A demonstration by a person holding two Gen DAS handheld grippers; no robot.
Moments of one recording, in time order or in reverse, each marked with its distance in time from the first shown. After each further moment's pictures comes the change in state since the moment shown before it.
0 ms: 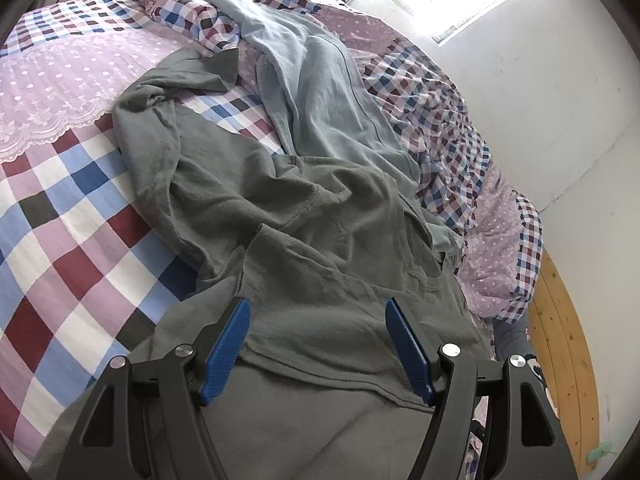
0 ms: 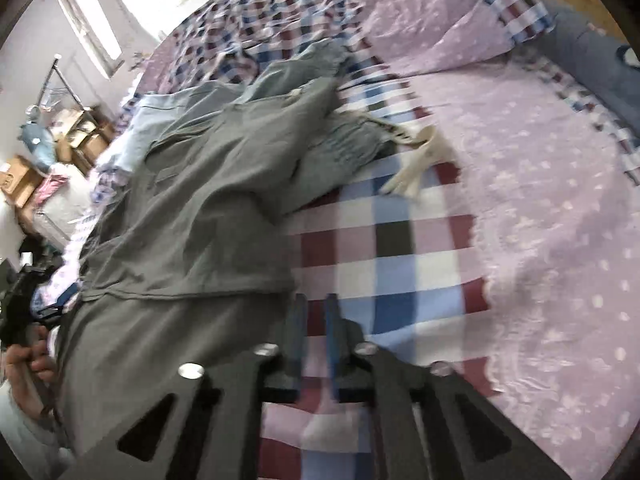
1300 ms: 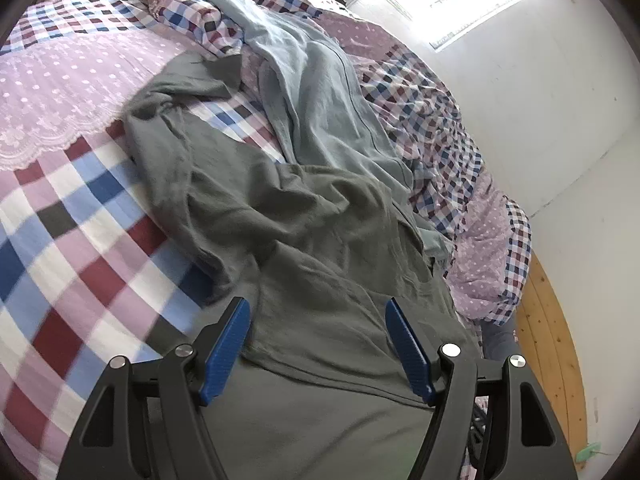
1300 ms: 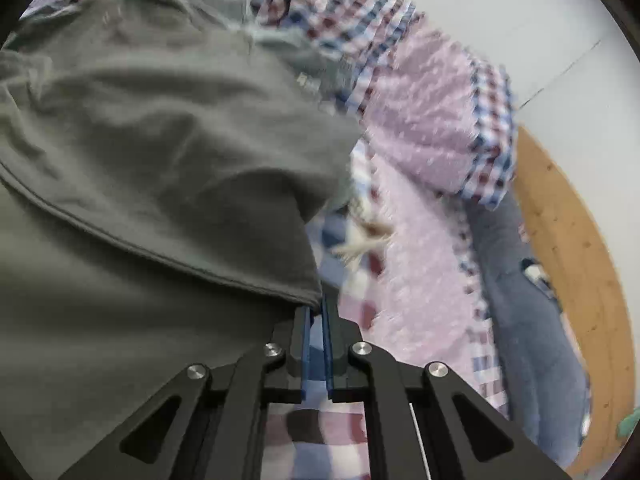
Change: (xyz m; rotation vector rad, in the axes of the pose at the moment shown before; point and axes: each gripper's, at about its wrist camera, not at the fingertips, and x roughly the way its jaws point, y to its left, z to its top) left arm -0.021 0.014 0.015 -0.016 -0.003 -0.033; right arm 0.050 0.084 -0.006 -0.604 0.066 -0.756
